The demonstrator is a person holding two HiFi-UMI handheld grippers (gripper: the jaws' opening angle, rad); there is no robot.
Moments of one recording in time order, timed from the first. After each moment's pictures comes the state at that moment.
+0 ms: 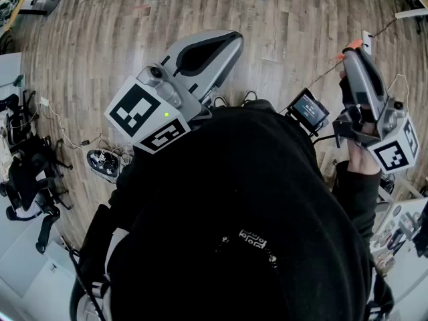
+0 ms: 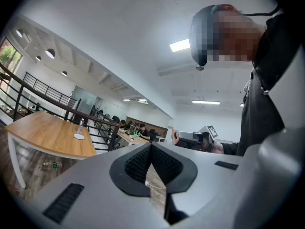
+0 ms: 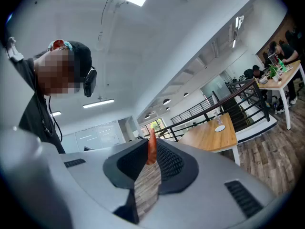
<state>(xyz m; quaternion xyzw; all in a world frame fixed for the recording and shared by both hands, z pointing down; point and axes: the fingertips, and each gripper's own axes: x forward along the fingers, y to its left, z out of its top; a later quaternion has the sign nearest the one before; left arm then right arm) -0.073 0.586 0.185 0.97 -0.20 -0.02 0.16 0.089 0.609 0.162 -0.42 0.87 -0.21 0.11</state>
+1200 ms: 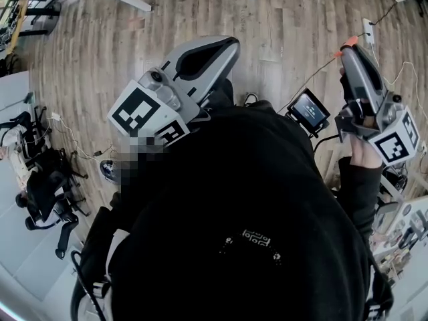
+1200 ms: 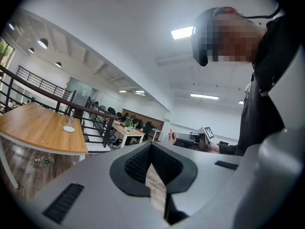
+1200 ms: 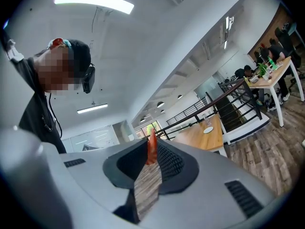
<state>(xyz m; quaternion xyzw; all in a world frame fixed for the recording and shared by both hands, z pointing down) 0.029 0.556 0.209 0.97 -0.17 0.02 0.17 0.202 0.585 0.201 -0.44 0.85 -0.23 0.13</state>
